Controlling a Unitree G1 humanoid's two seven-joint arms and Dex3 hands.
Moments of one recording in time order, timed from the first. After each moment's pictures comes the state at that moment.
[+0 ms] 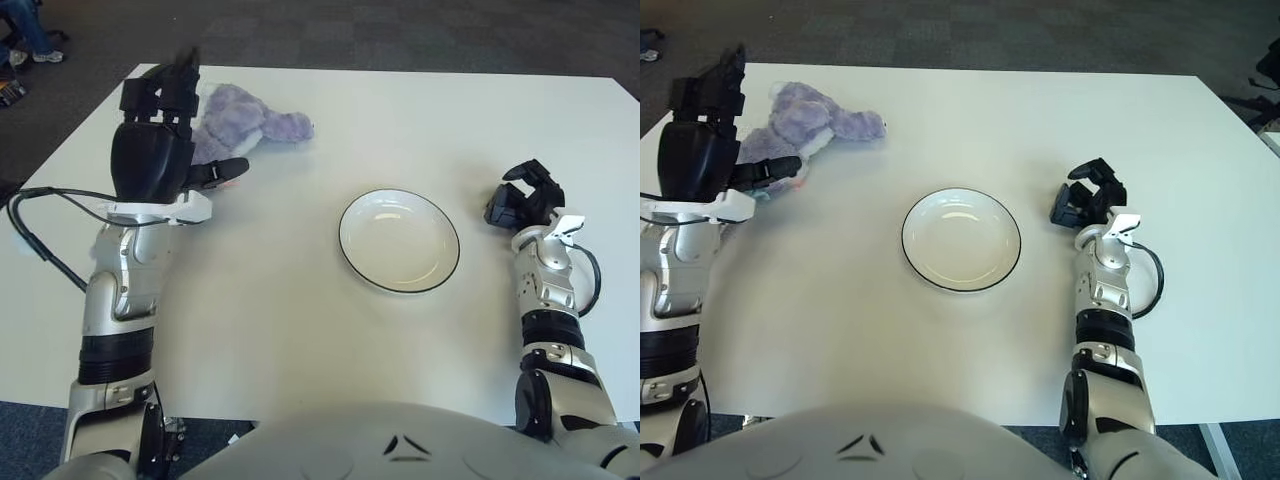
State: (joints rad) left arm -0.15 0.38 0.21 -0.27 0.85 -0.21 0.09; right arm -0.29 -0.22 -0.32 0.48 0.18 -0.18 0.00
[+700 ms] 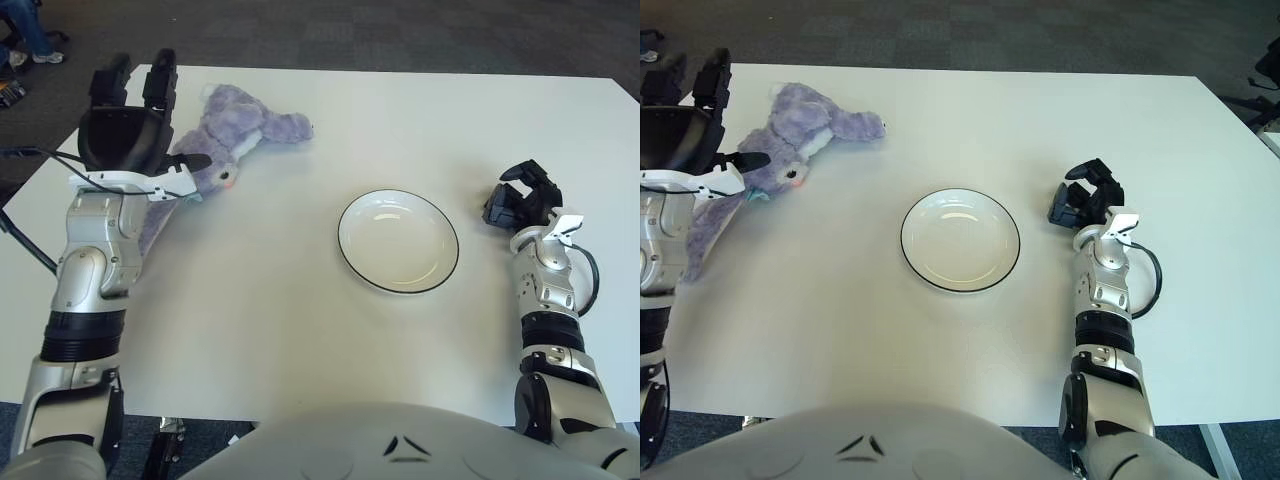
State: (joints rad) left arm -0.23 0.62 0.09 -0.13 1.08 0.04 -0.04; right arm -0.29 -0.22 -0.32 0.45 0.18 -0.15 0.00
